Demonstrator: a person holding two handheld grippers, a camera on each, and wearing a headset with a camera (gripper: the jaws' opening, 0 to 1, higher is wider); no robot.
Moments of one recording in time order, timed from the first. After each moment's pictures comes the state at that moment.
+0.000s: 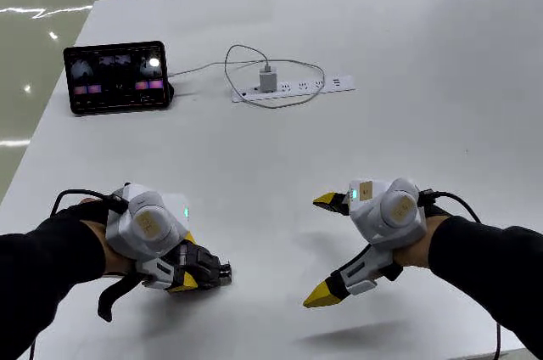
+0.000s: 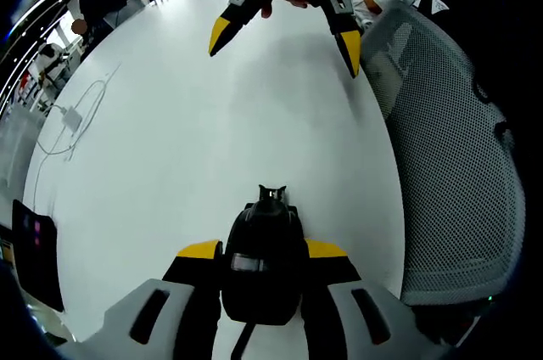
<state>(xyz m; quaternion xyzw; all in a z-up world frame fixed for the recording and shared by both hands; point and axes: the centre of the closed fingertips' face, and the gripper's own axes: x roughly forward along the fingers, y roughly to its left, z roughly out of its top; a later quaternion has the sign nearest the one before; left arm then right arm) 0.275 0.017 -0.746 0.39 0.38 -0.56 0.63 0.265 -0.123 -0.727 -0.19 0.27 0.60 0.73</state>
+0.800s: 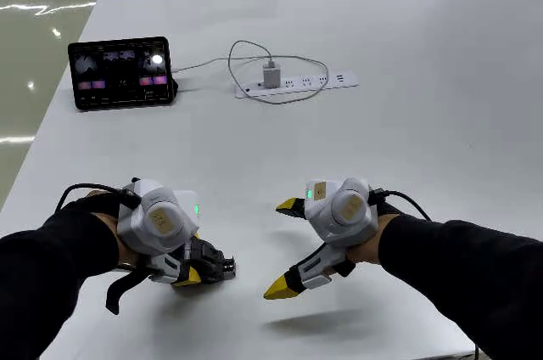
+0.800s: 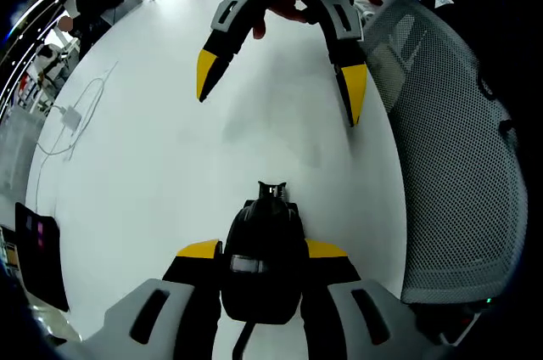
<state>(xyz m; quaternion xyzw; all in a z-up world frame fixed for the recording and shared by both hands) 0.274 0.019 -0.748 0.40 0.39 -0.55 0.62 0.267 -0.059 -0.740 -0.19 0.26 0.62 0.72</state>
